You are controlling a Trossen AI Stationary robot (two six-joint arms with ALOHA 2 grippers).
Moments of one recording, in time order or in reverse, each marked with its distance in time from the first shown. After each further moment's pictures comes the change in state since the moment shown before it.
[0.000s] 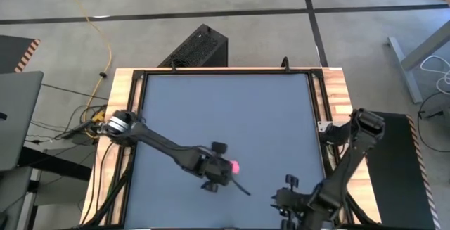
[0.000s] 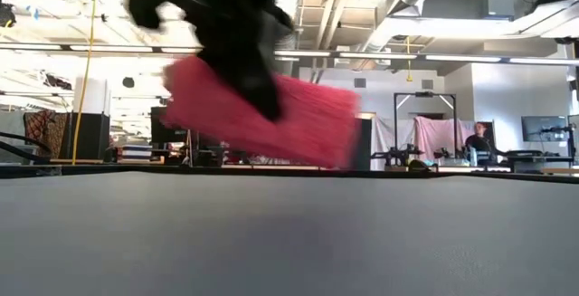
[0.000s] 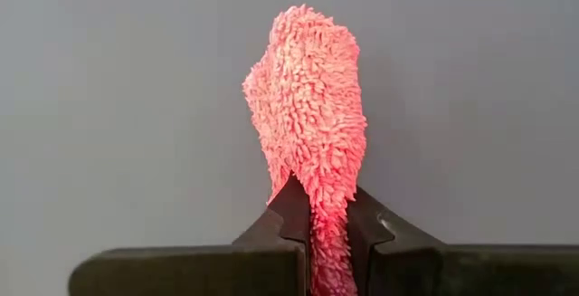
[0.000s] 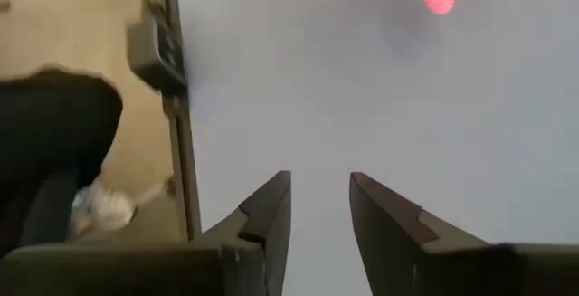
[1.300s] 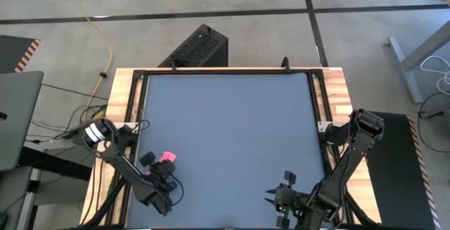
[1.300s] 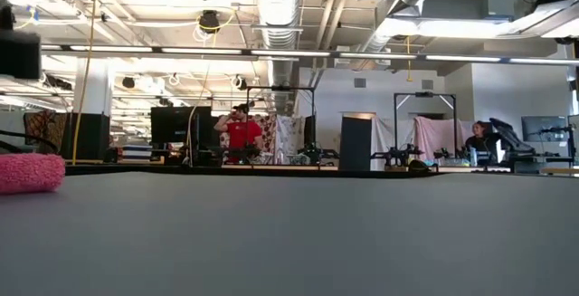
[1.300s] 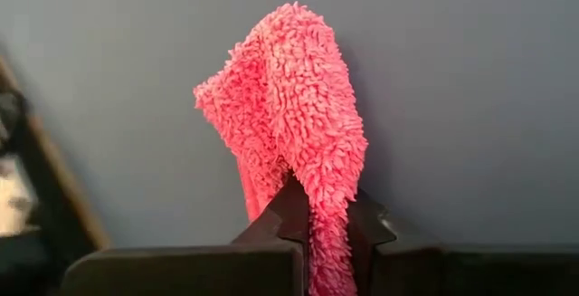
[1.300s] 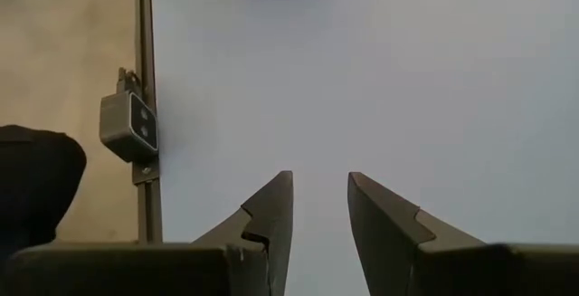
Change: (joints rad) left arm -0.489 -0.149 -0.520 -0.481 -0.098 -1.503; right arm 0.010 0.005 0.000 0.028 0.267 -0.044
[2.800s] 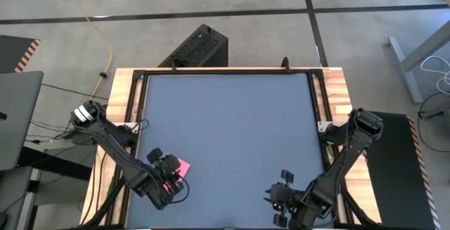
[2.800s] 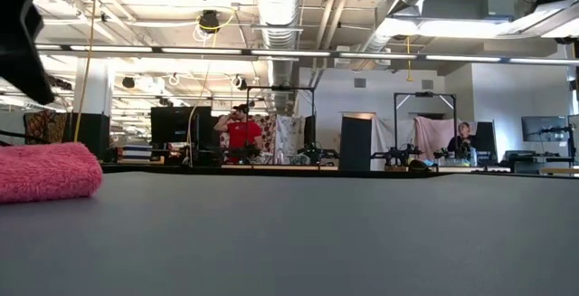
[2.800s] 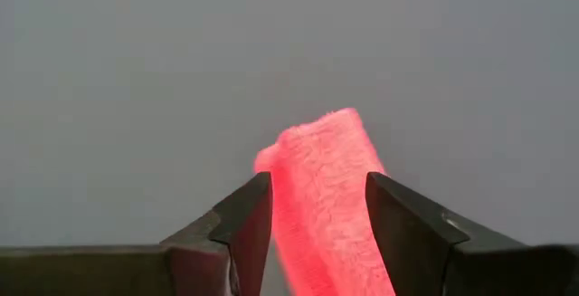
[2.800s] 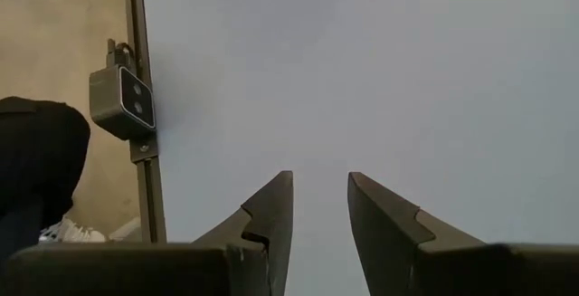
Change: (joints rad) left arm 0.073 -0.246 0.102 0.046 -0.145 0.086; right arm -0.045 0.000 0.000 -0.005 -0.133 0.003
